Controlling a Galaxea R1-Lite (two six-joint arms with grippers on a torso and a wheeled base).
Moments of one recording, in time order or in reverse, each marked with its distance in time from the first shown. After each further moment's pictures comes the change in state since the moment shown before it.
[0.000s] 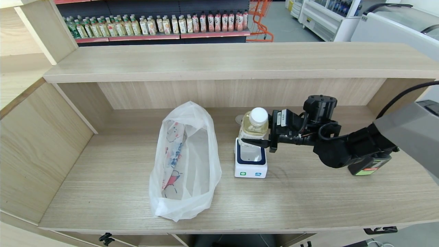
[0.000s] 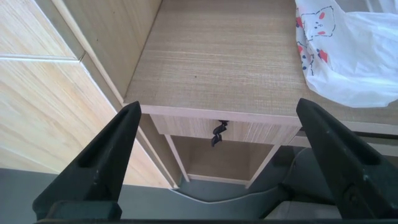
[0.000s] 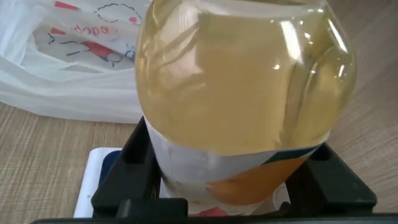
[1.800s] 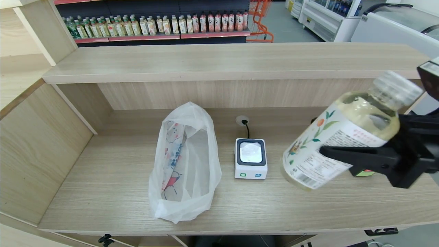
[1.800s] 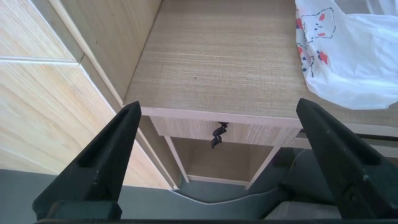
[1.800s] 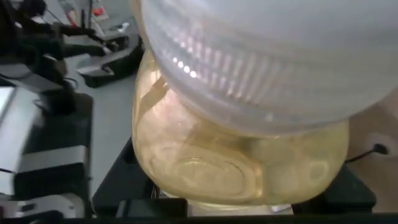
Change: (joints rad) left arm 0.000 0.000 0.000 0.000 0.000 0.000; right arm 0.008 -0.846 0.508 0.307 -0.036 0.596
